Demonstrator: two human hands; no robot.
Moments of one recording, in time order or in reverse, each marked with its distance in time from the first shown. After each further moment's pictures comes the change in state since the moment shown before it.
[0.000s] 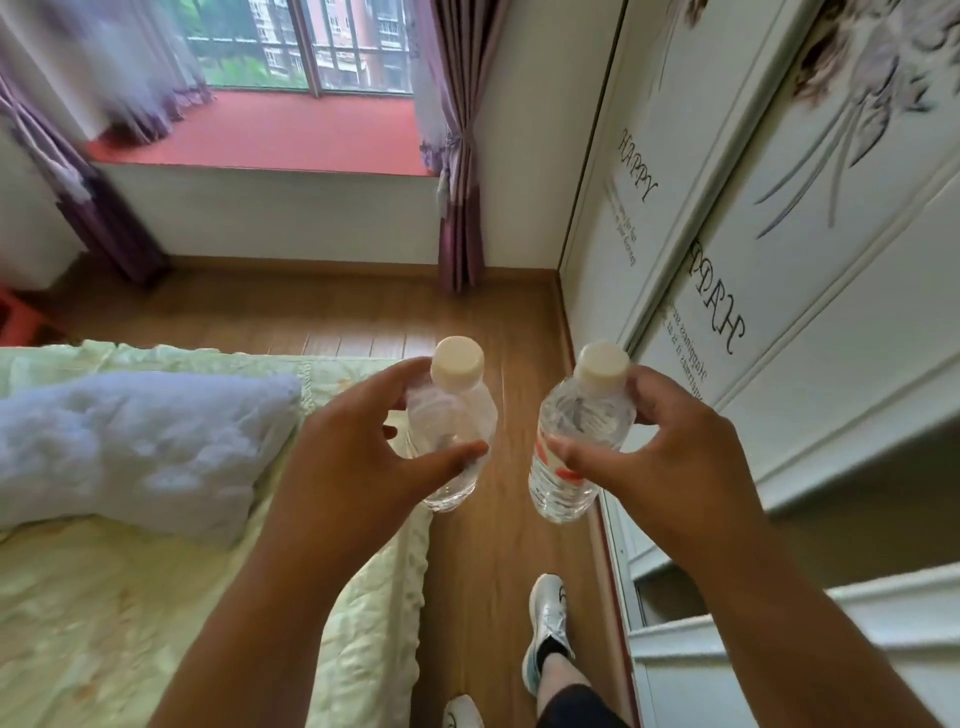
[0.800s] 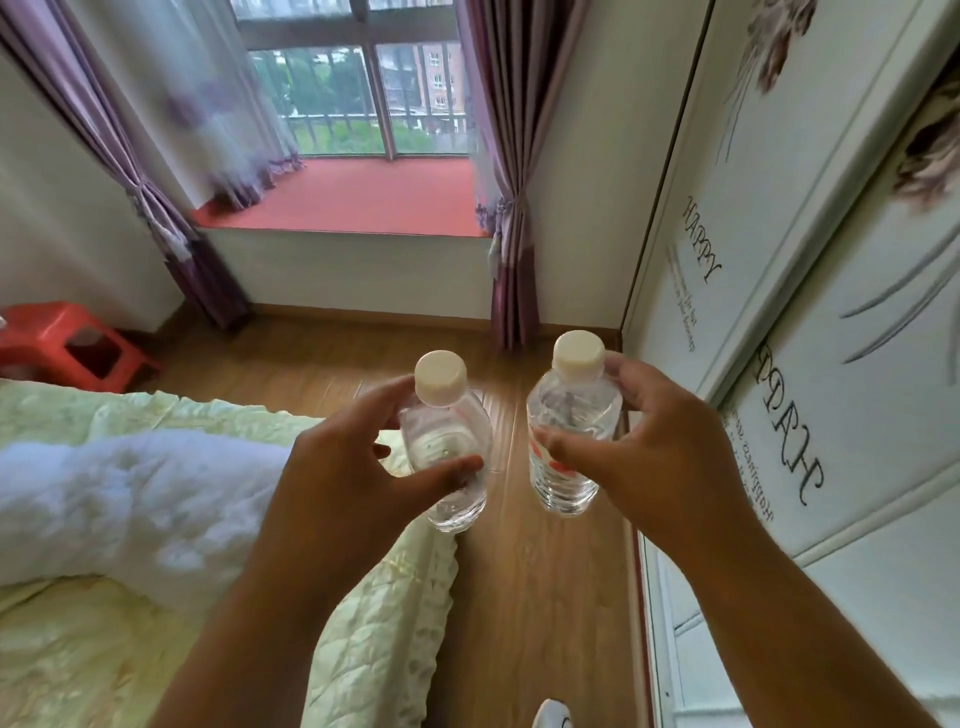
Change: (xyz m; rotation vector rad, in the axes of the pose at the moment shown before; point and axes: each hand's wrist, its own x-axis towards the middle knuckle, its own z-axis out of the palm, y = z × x) left_hand 0.172 0.046 0.060 0.130 0.163 -0.010; right_hand 0.225 0.046 -0.038 0.144 -0.039 -0.167
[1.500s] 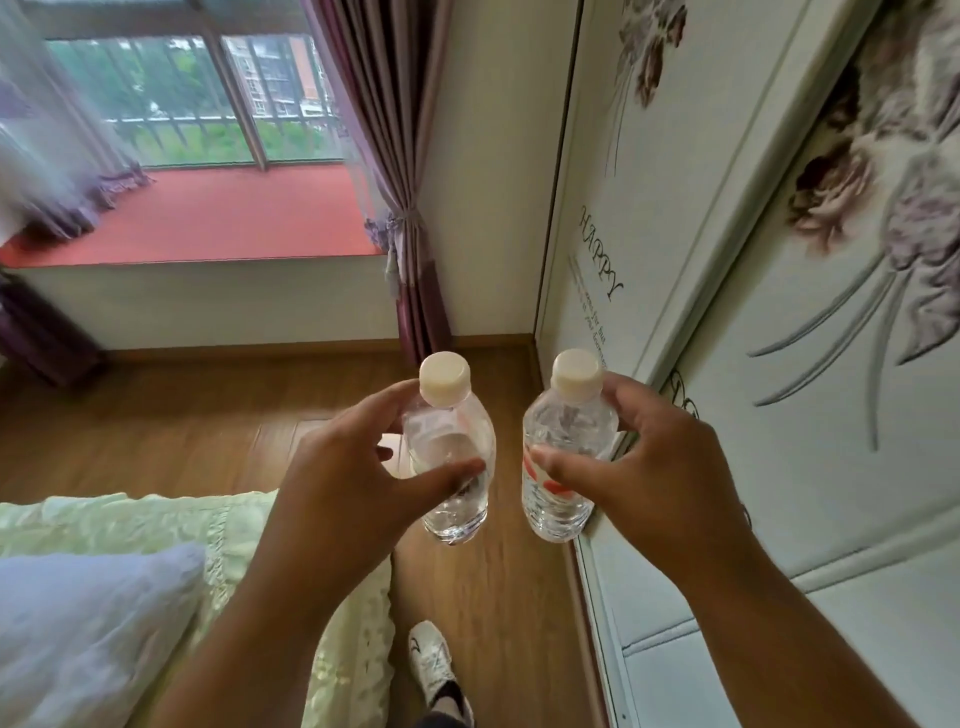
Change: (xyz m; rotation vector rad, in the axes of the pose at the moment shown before) left_hand 0.160 0.007 0.104 -0.068 -0.155 0.140; right_hand 0.106 0.081 -0.042 -0.145 0.081 0.115
